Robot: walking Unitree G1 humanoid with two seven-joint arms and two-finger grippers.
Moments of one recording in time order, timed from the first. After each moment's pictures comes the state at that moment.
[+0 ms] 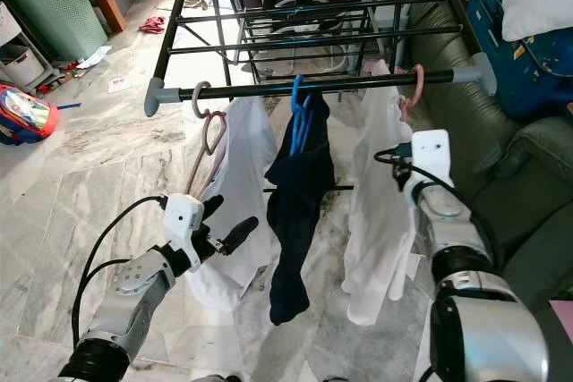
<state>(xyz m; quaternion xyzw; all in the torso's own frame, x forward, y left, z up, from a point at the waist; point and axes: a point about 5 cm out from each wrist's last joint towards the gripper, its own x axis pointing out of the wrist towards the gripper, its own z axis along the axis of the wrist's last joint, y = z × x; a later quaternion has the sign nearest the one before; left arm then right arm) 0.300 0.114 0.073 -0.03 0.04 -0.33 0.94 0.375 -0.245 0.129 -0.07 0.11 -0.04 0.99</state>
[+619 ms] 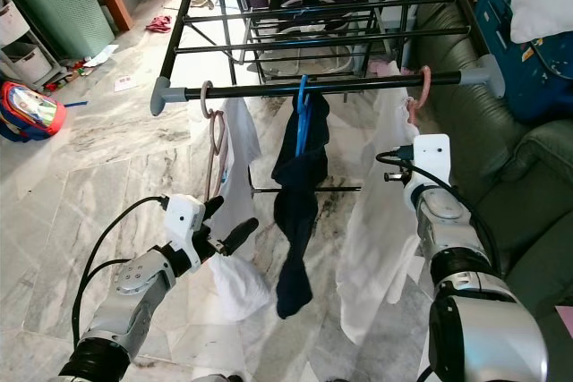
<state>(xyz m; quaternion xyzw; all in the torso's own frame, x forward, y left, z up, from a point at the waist) 0.301 0.114 0.072 -0.02 0.04 -0.33 0.94 0.374 -0.249 0.127 -0.06 0.11 -0.05 0.99</state>
